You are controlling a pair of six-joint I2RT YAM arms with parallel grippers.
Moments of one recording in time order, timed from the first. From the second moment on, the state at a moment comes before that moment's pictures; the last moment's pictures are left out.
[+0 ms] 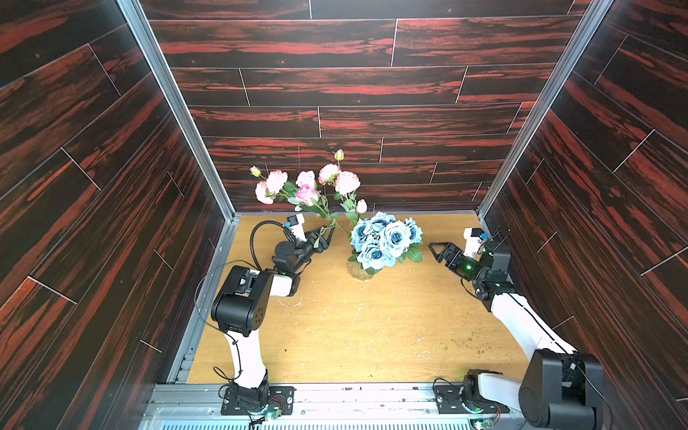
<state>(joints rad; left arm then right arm) -0.22 1.94 0.90 1.28 0.50 -0.88 -0.03 1.25 0.75 0.08 -0.55 0.61</state>
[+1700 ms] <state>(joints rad) -0.25 1.57 1.29 0.42 0.33 -0.56 0.22 1.23 1.18 -0.09 -0.41 0.47</state>
